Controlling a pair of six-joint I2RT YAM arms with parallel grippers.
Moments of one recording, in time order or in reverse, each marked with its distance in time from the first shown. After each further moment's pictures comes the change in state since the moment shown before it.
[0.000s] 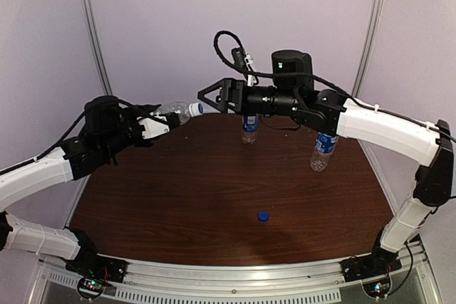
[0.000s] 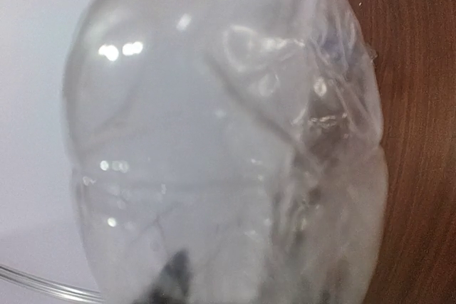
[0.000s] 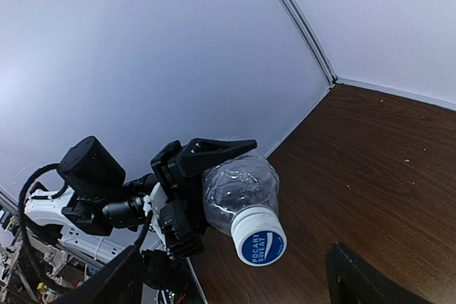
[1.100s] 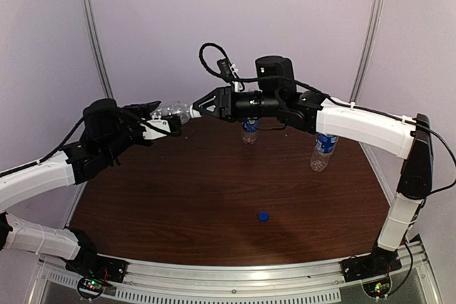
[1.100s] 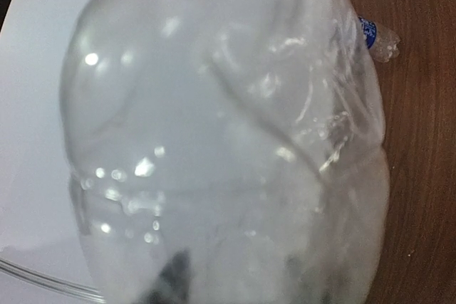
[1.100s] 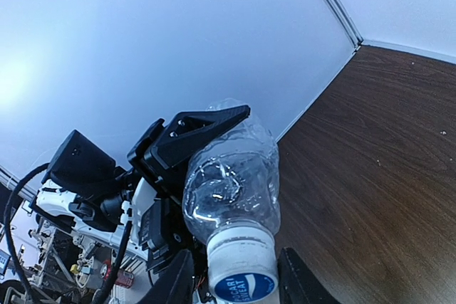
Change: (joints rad) left arm -0.014 -0.001 -0.056 0.153 -0.054 0.164; right arm -0.027 0.163 0.090 0.006 -0.187 0.080
